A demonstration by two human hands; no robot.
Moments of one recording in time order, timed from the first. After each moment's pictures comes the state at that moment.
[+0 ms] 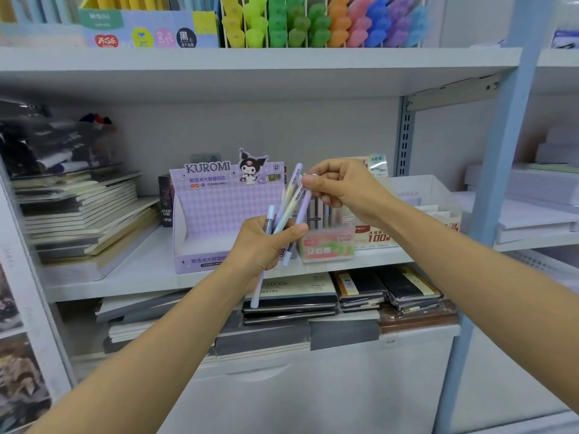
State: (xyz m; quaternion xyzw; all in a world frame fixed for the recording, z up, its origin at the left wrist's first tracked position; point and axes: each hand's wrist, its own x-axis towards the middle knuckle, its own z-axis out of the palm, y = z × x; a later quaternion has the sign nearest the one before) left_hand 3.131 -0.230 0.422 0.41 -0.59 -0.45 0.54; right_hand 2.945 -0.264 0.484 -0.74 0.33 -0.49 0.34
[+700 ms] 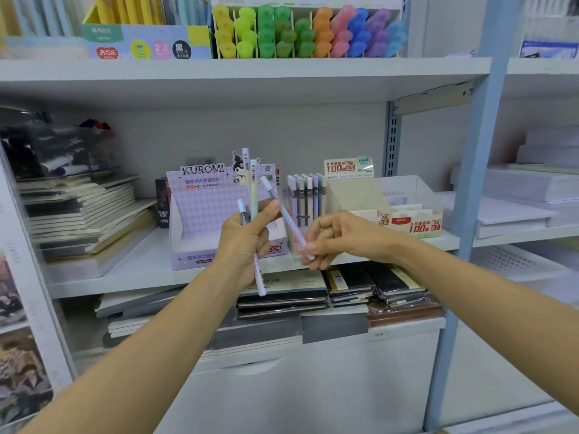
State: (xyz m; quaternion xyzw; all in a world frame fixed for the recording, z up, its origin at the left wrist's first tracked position) left_hand 3.125 -0.215 0.425 0.31 -0.49 -0.50 0.64; right_hand 2.917 -0.234 0.435 -0.79 0.31 -0.28 0.45
